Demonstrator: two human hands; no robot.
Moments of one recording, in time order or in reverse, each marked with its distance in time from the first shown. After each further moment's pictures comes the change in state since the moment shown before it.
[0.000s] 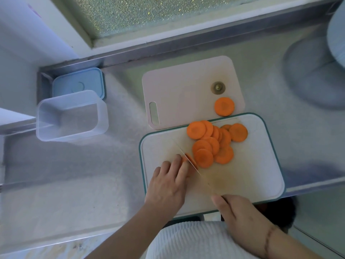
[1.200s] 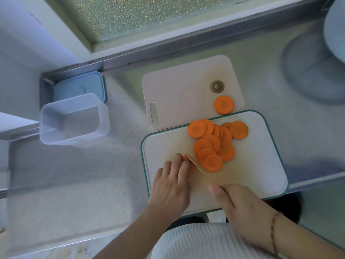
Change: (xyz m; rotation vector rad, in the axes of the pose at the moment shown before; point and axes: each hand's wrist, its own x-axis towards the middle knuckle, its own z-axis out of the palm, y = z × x) left_hand -0.001 0.005 -0.003 -0.082 -0.006 -0.032; right_hand -0.001 -0.033 -0.013 0.001 0.025 -0.029
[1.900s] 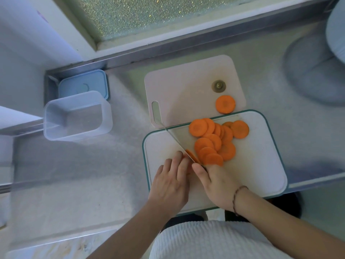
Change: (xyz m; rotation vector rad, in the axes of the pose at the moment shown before) left_hand -0.001 -0.005 0.000 -0.050 -0.004 0.007; right_hand 0.052 0.001 0.026 -0.042 0.144 -0.184
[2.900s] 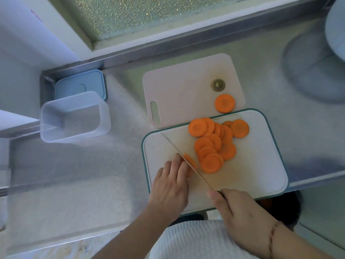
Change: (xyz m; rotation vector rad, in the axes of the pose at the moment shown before) left_hand -0.004 0.003 -0.001 0.021 -0.007 -0.001; right_hand -0.057 -0.004 -0.021 0.037 -0.105 0.154
